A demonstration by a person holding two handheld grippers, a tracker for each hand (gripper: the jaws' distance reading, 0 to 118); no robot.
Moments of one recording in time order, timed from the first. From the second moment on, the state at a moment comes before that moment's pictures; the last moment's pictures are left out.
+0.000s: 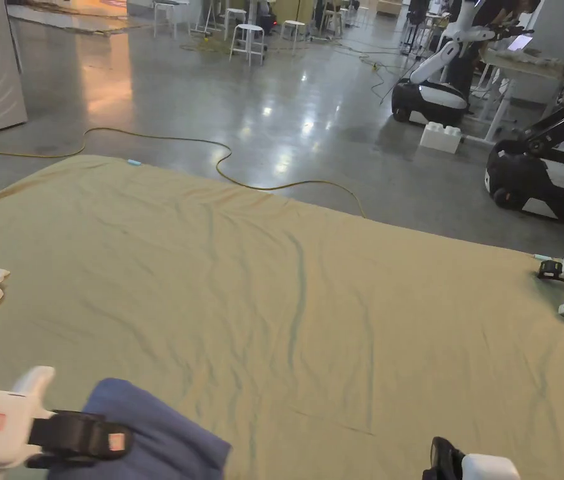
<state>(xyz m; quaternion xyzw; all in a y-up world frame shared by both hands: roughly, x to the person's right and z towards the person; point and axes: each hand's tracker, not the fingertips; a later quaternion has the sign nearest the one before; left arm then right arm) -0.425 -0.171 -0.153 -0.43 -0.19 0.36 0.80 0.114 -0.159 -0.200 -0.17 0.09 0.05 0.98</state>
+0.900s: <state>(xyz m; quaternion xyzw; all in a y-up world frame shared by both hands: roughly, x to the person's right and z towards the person) -0.571 -0.097 -0.123 -0.47 0.16 0.23 0.84 0.144 -0.122 -0.230 -0.15 0.05 0.04 0.99</state>
